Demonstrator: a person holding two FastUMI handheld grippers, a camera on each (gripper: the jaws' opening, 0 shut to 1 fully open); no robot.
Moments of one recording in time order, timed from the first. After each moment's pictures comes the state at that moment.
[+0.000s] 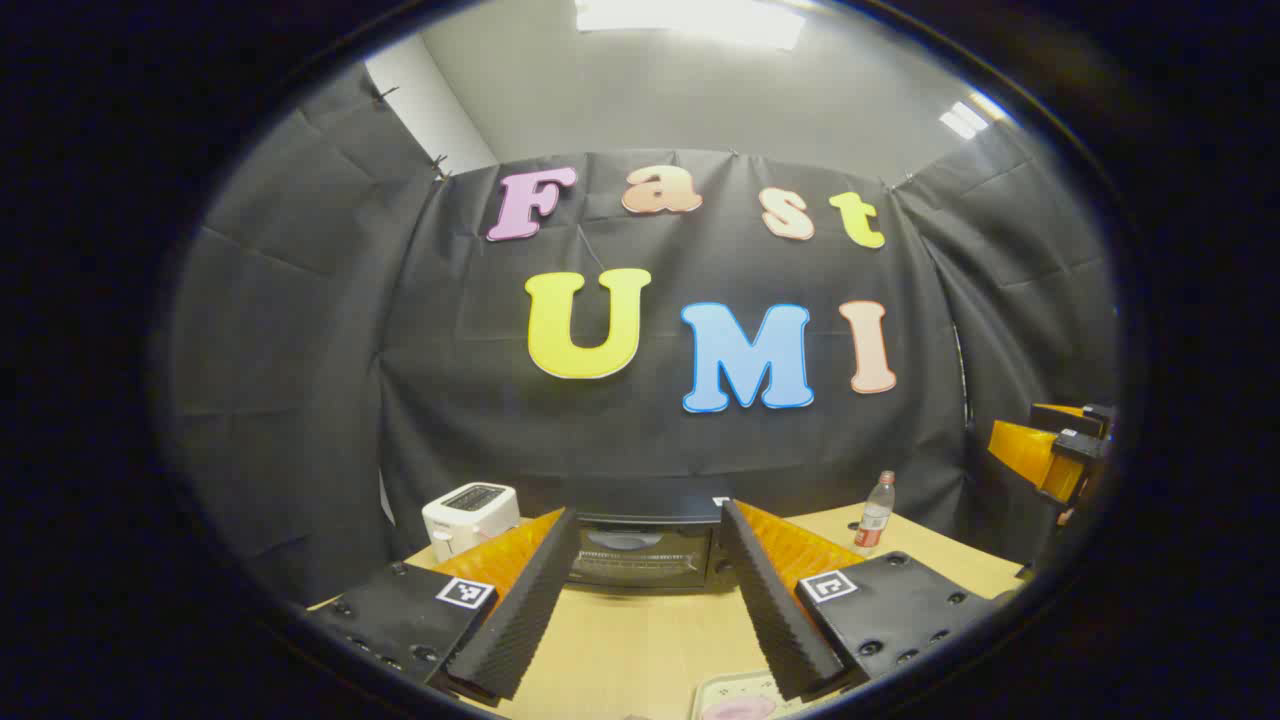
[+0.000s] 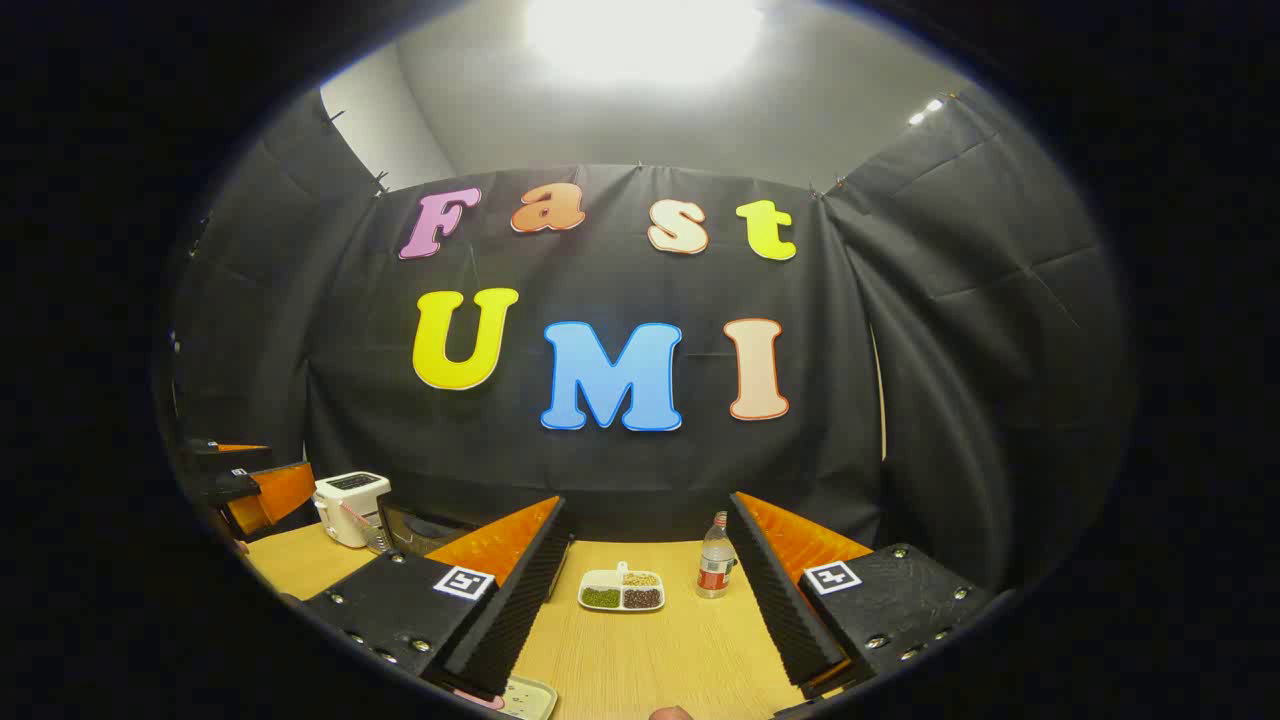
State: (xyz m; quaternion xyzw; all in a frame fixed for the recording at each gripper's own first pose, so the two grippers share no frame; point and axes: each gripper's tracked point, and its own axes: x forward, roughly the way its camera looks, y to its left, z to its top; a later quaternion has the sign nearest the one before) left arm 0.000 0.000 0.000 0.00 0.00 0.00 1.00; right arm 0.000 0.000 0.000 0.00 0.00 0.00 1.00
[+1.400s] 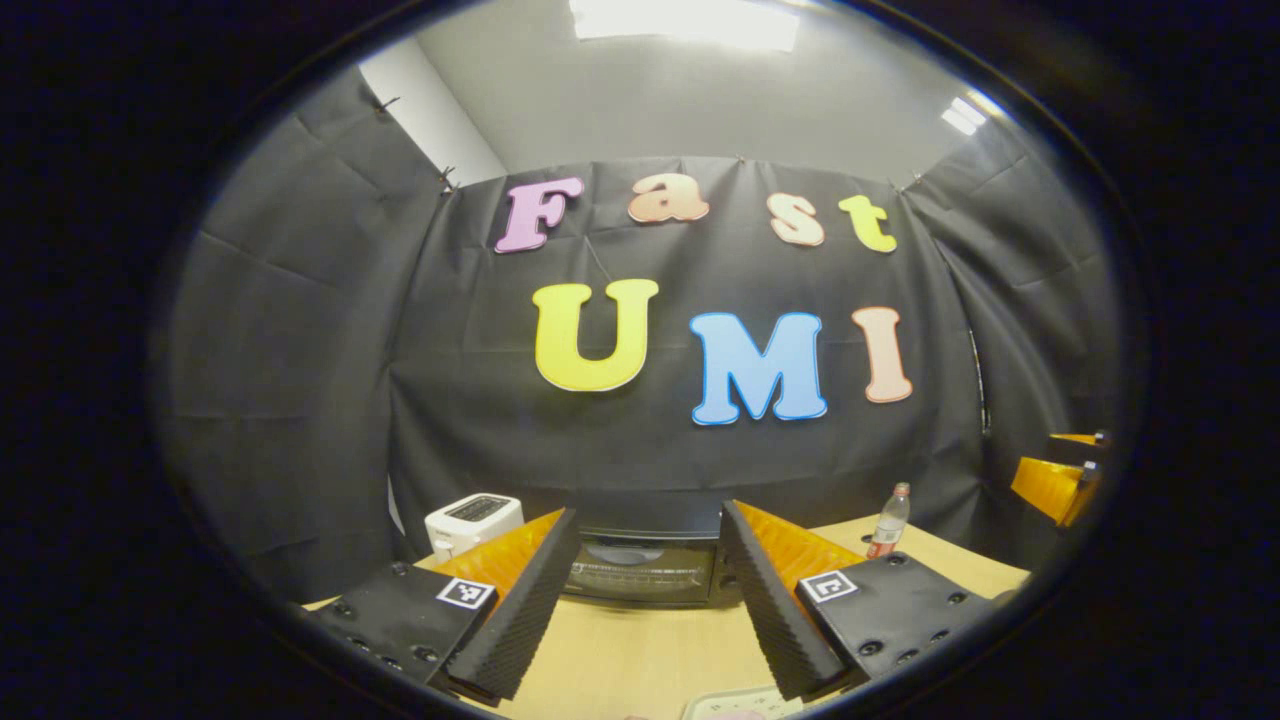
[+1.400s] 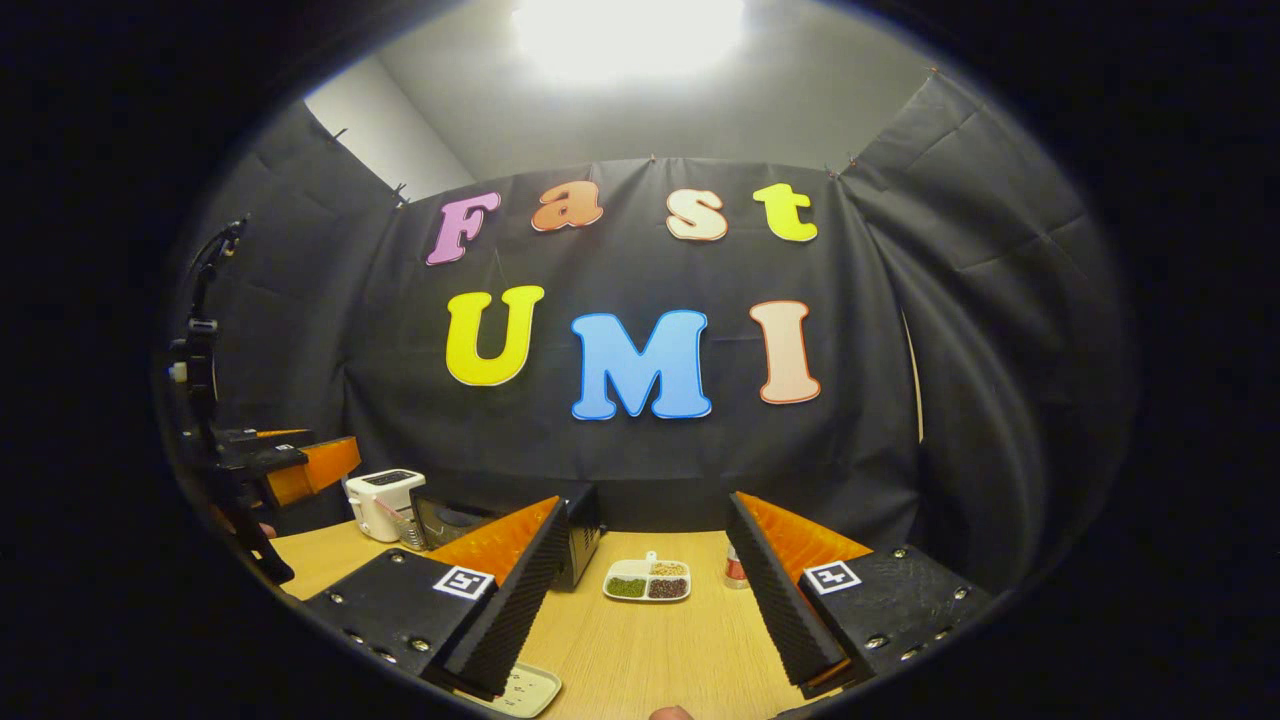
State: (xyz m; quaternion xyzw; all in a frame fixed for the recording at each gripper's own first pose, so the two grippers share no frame) left arm 0.032 -0.013 0.005 0.00 -0.02 0.03 1.00; right arm -0.002 0.000 -0.023 0.03 0.00 0.07 1.00
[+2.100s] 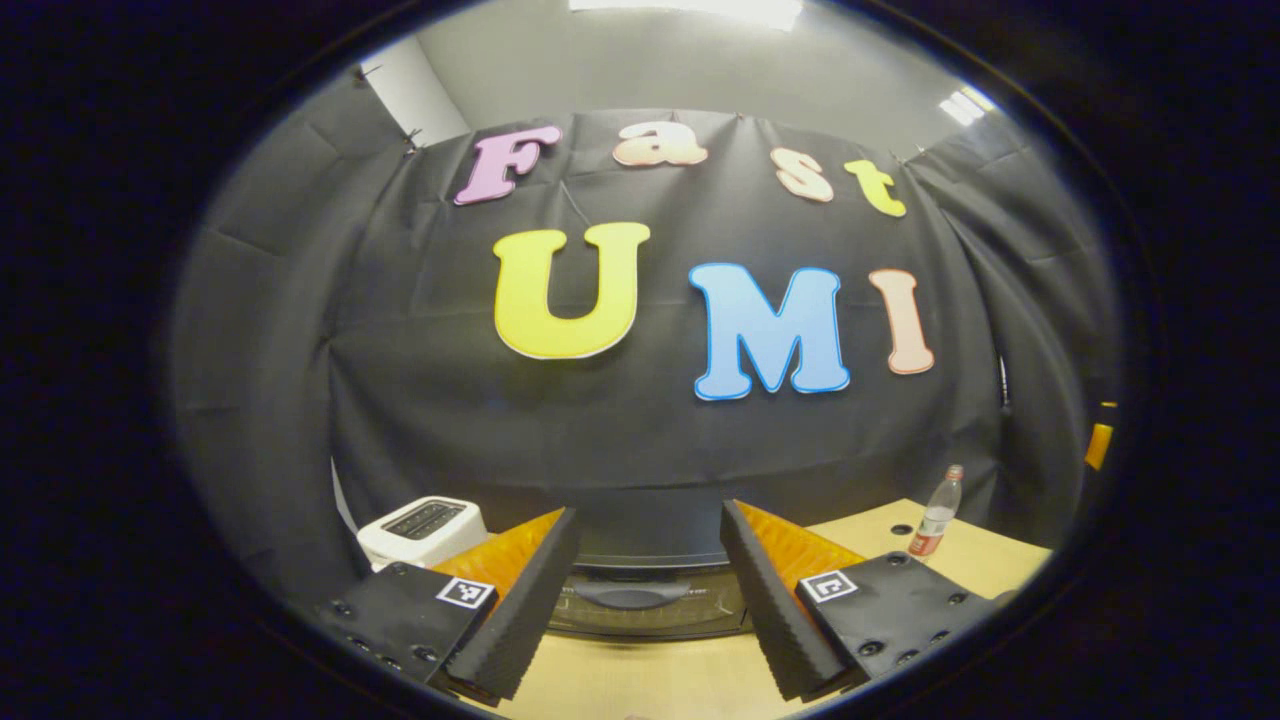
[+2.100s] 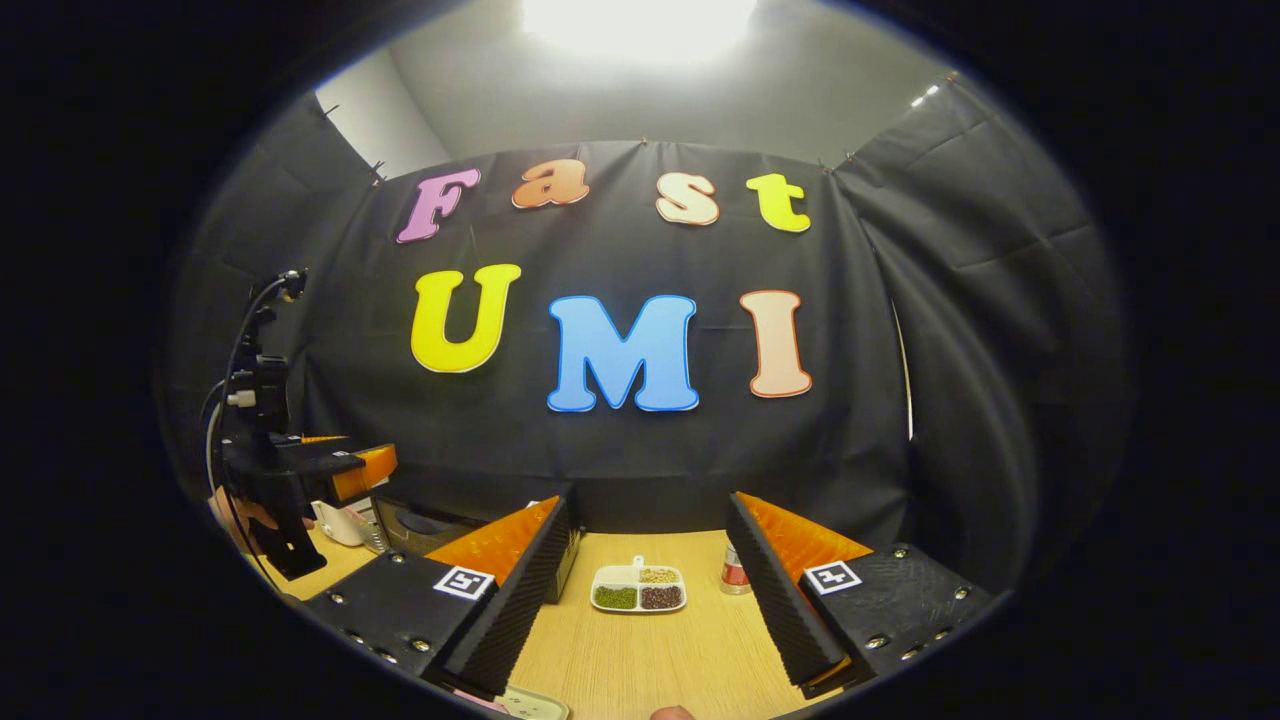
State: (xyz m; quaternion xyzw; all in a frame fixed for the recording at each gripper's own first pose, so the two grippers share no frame) left arm 0.217 0.019 -0.059 0.01 0.02 -0.02 1.00; right arm 0.060 0.025 -0.039 0.00 0.03 0.01 1.00
